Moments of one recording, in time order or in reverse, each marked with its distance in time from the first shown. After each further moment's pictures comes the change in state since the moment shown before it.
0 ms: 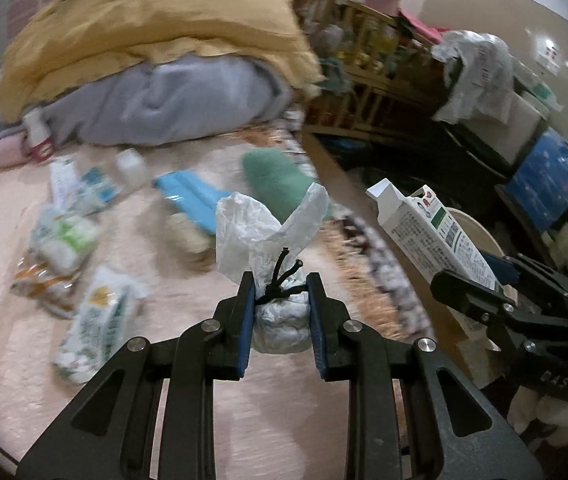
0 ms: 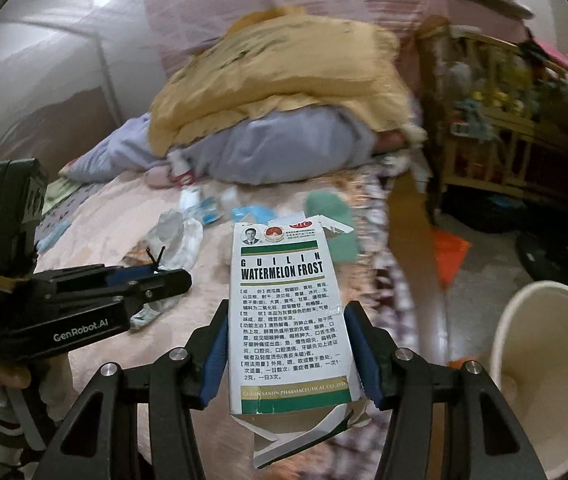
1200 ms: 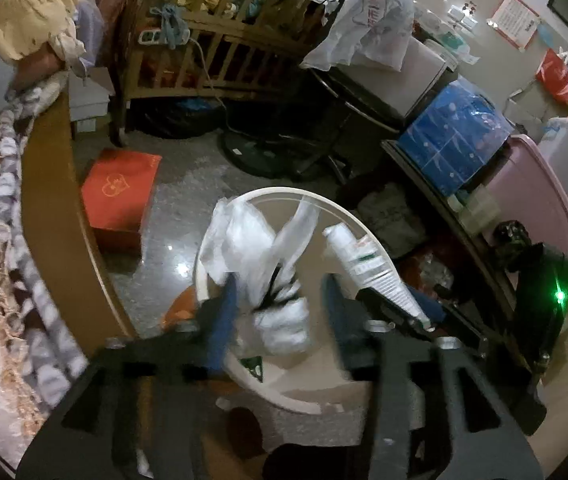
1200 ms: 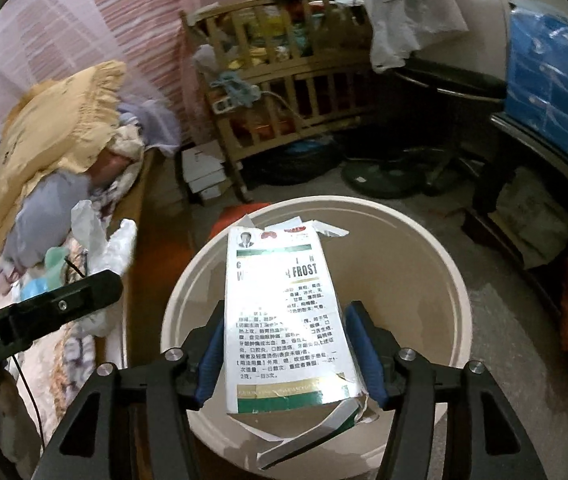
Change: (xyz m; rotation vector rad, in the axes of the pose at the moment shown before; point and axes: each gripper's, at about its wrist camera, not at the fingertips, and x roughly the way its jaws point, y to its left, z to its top) left arm 0.139 -0.224 0.048 0.094 0.161 -0.408; right arm -0.069 -0.242 -0.070 0.469 -0.019 -0.439
